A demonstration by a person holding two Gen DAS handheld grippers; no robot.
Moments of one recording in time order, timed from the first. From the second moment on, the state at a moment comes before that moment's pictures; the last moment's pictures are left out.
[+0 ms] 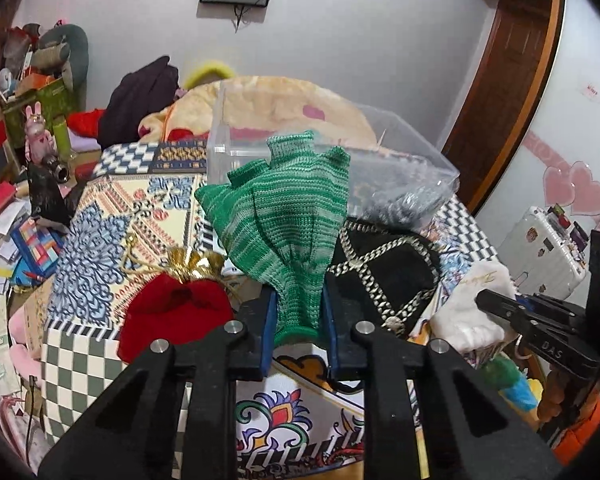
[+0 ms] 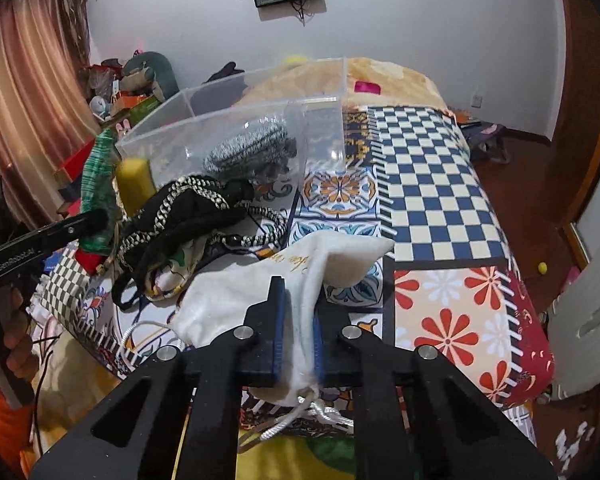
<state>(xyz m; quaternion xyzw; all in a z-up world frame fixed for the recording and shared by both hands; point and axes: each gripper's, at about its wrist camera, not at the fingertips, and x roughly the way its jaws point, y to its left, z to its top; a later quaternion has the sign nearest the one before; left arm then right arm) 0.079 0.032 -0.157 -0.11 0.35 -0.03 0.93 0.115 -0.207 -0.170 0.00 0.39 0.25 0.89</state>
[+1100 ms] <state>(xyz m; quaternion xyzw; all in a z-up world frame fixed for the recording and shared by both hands) 0.103 0.055 -0.070 -0.08 0.26 -0.02 0.96 0.144 -0.190 -0.078 0.00 0.24 0.23 0.94</state>
